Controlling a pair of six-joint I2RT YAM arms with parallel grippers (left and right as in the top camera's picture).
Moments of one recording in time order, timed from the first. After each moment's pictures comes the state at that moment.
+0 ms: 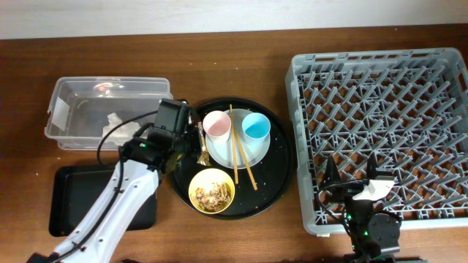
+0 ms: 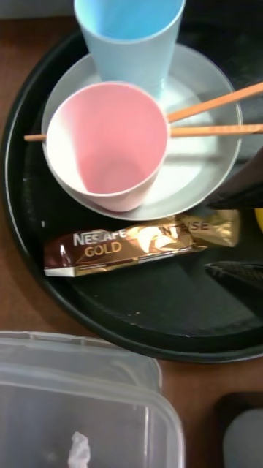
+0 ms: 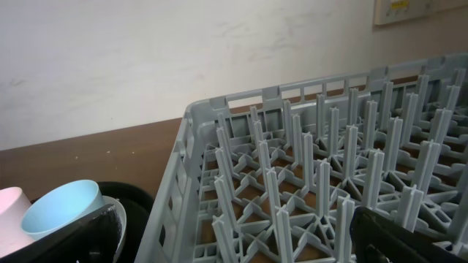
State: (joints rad) left arm -0.36 1.41 1.01 -0.62 -0.05 -0.42; right arm 0.09 0.01 0.01 -0.07 0.10 0.20
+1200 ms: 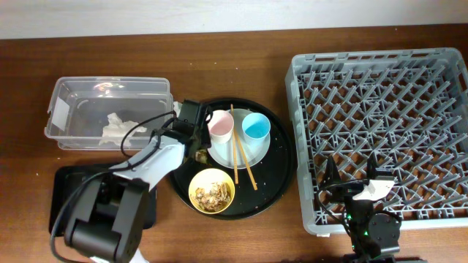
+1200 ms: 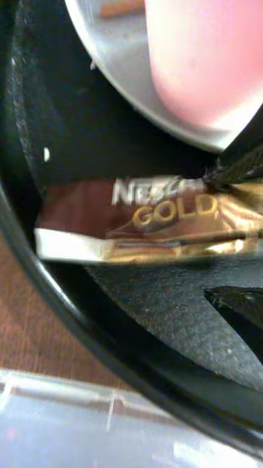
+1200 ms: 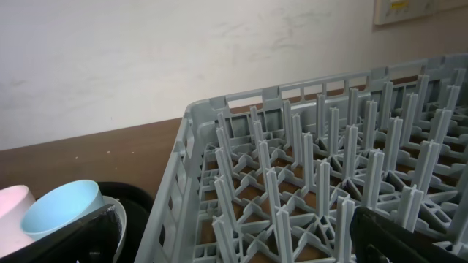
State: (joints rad) left arm -0.37 1.82 1.00 -0.28 -0.15 -0.47; right arm 0.09 0.01 0.01 -0.07 0.10 0.20
